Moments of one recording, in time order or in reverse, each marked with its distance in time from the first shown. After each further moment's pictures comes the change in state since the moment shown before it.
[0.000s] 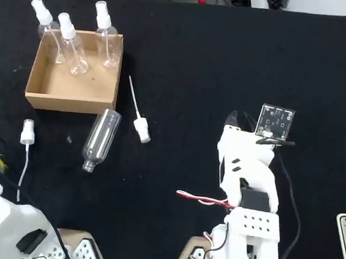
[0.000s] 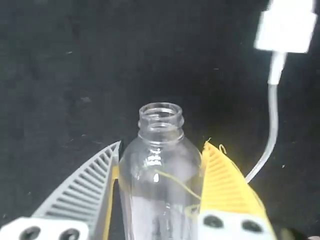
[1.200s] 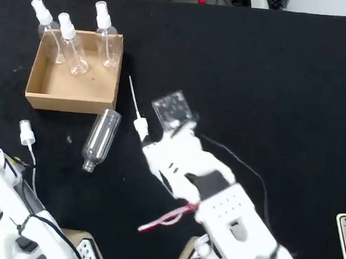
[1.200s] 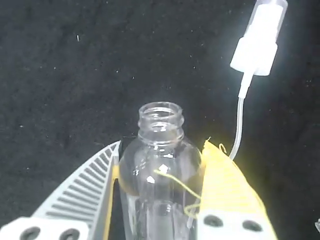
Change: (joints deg) left arm 6.4 -45.5 39.7 -12.0 33.1; right arm -37.2 17.6 -20.5 21.0 3.6
